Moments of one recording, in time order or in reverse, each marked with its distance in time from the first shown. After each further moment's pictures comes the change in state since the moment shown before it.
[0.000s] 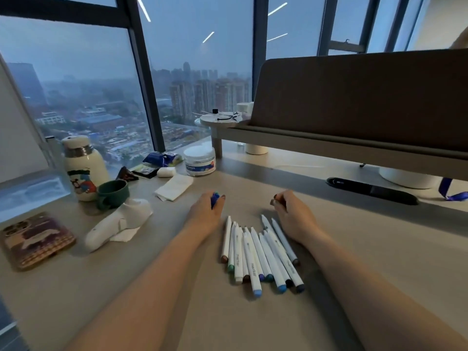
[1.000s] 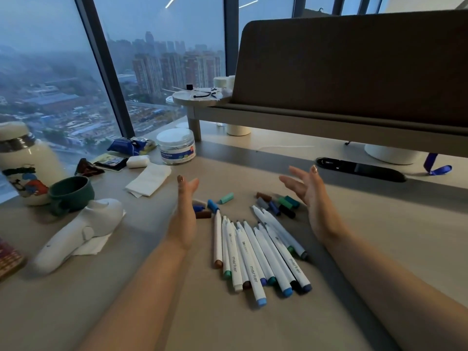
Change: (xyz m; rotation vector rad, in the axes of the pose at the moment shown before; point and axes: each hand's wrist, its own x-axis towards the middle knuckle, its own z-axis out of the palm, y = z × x) left_hand -0.016 -0.004 -0.004 -0.611 -0.098 -0.051; right_hand -0.020 0.008 -0.021 0.691 0.024 0.136
